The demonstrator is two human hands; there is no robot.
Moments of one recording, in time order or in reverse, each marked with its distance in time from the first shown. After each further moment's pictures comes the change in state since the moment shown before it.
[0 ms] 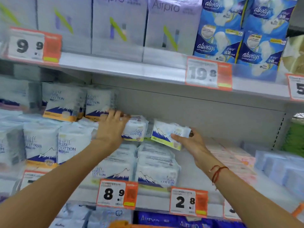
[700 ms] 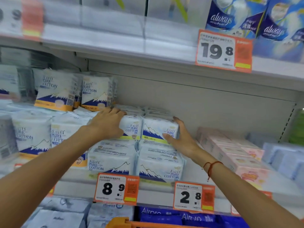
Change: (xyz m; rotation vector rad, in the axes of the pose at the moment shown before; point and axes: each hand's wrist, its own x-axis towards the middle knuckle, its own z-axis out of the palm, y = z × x) left_hand 0.002 -0.014 0.003 -0.251 -0.232 0.088; right_hand 0.008 0.028 0.022 -0.344 -0.290 -0.131
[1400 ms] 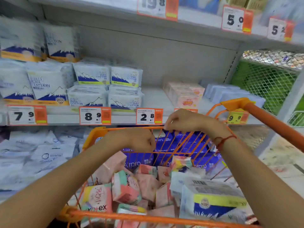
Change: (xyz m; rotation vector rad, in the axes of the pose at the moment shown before) left_hand -0.182 0.193 0.007 -0.312 -0.698 0.470; right_hand -0.212 -0.038 -0.084 -0.557 -0.396 0.290
